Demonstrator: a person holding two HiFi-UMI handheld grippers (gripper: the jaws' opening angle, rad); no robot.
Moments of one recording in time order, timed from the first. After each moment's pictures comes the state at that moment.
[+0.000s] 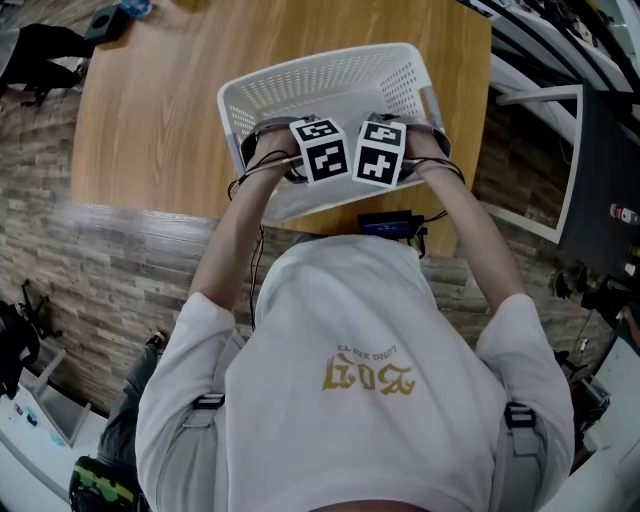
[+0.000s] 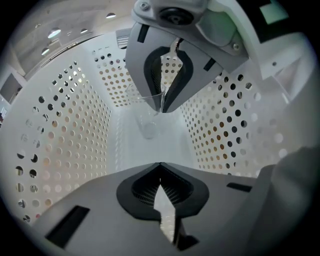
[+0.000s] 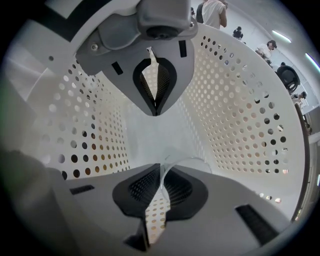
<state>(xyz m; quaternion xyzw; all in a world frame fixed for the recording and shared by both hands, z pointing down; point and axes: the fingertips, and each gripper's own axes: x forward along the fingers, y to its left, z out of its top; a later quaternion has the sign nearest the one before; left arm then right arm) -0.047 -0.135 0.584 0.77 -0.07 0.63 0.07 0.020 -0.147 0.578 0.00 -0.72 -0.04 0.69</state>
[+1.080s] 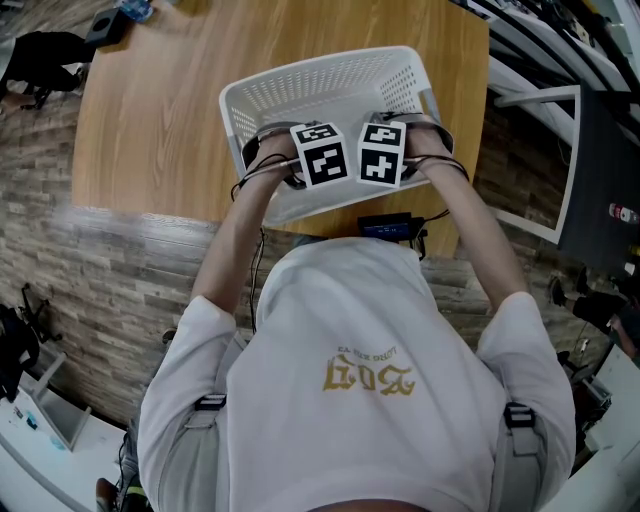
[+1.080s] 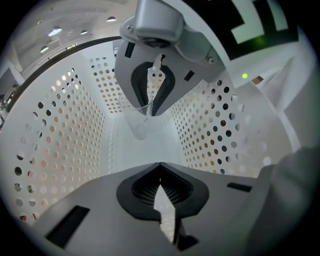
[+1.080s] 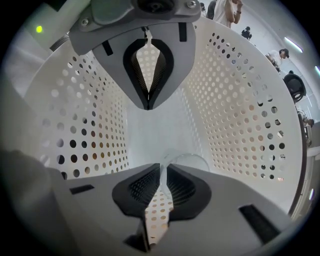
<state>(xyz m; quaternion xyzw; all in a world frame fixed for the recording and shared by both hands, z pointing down) -0.037 -0.122 0.571 0.80 -0.05 0.60 0.09 0.030 -0.153 0.577 -0.02 -0.70 -0.08 0.71</state>
